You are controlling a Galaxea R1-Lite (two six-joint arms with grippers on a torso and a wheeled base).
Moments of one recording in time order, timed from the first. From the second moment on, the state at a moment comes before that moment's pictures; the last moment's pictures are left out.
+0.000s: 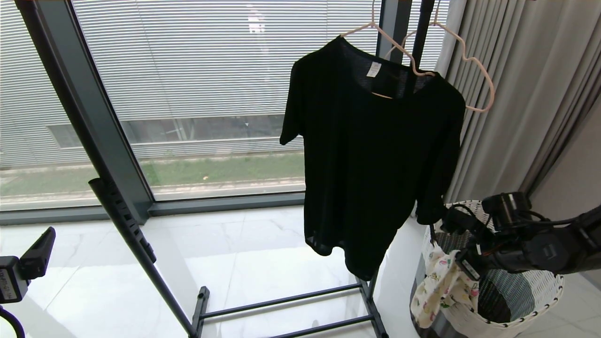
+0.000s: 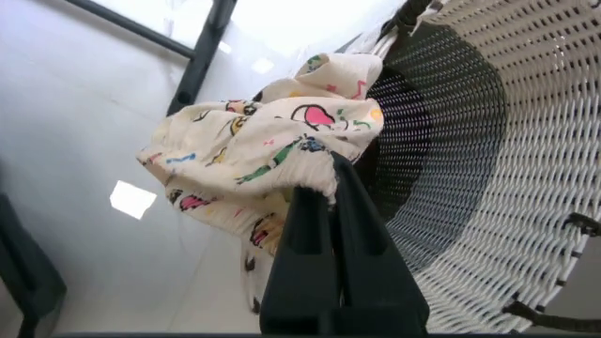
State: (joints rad) left arm 0.07 0.90 -0.27 -0.56 0.35 0.33; right arm 0.17 1.94 -0.77 -0.33 0.03 -0.54
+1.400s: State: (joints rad) left arm 0.04 0.90 -0.28 -0.56 0.22 0.33; right arm 0.58 1.43 -1.10 0.21 0.04 -0.53
